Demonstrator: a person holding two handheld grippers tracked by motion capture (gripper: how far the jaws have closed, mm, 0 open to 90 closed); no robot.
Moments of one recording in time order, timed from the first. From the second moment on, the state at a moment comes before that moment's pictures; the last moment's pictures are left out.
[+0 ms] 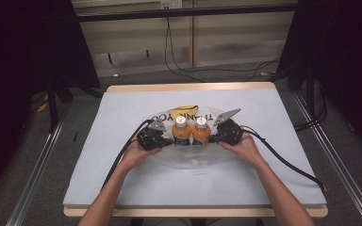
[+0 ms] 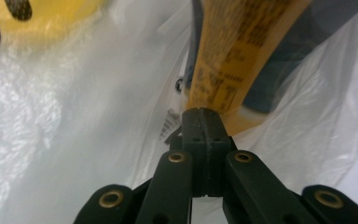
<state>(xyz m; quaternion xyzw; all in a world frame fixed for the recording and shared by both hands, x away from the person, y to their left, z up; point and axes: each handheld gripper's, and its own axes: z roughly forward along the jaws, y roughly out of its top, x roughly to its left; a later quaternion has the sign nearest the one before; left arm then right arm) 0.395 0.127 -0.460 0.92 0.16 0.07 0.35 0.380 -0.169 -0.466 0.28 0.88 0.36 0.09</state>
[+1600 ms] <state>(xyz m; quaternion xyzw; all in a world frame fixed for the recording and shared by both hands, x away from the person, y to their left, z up) 0.423 0.170 -0.460 0.96 0.16 0.11 0.22 0.389 -0.210 -0.457 0.28 0.94 0.13 0.14</state>
